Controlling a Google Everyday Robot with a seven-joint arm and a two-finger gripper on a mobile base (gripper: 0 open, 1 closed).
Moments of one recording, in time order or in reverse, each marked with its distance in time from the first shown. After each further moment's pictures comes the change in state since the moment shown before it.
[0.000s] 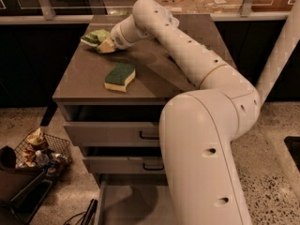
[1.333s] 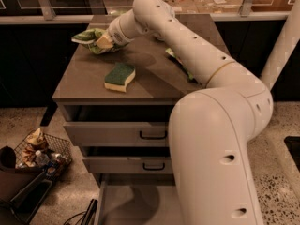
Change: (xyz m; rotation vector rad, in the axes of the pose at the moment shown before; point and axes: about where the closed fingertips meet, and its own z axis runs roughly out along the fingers) arm -0.028 0.009 -0.024 0.020 -0.050 -0.067
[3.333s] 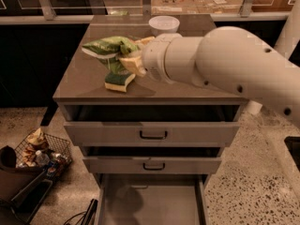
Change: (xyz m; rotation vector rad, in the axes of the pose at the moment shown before) arm 0.002 0.175 -0.252 0.287 -0.152 0.007
